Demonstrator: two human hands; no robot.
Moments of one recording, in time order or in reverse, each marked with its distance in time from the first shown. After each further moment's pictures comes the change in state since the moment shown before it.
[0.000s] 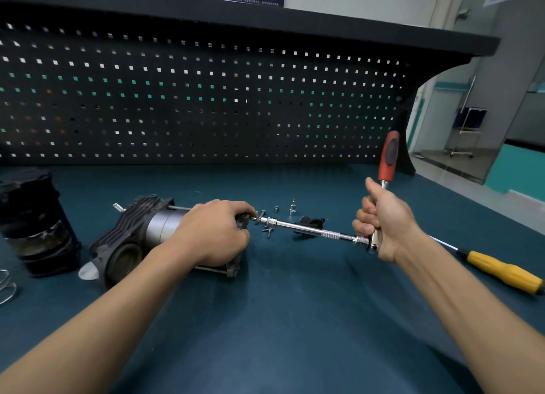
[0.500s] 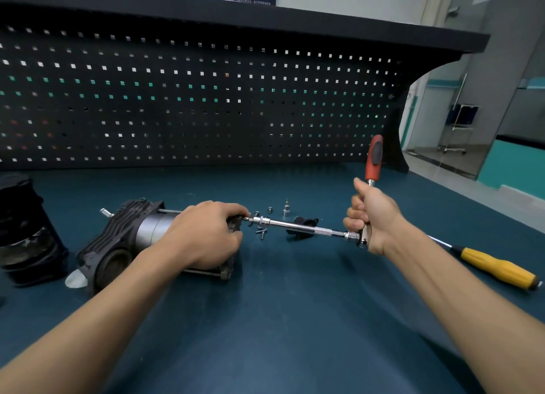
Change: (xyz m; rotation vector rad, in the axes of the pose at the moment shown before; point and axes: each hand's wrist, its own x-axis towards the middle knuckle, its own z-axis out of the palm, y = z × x) left_hand 0.003 -0.002 0.001 0.004 -0.013 0.019; right_hand 0.022 0.003 -0.001 0.051 0.010 0.063
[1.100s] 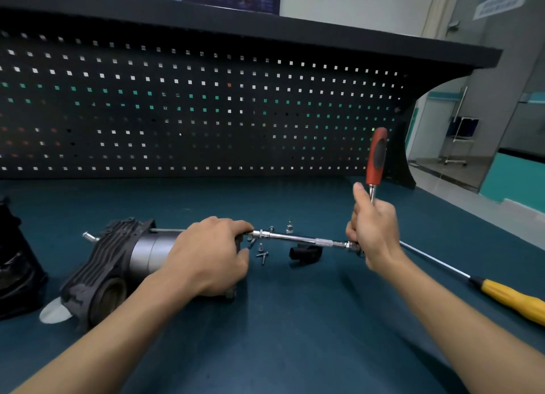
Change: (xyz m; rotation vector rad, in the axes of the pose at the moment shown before) left_hand 0.021 -0.002 0.016 0.097 0.061 0.029; right_hand 0.039 0.012 0.013 -0.282 0.114 -0.515
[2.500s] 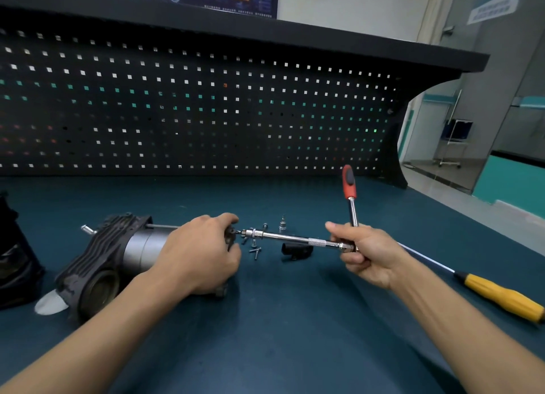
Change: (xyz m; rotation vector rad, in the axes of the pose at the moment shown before) left_hand -0.009 0.005 0.001 -0.011 0.071 -0.077; right_hand -0.021 0.000 -0.030 0.134 -0.380 0.536
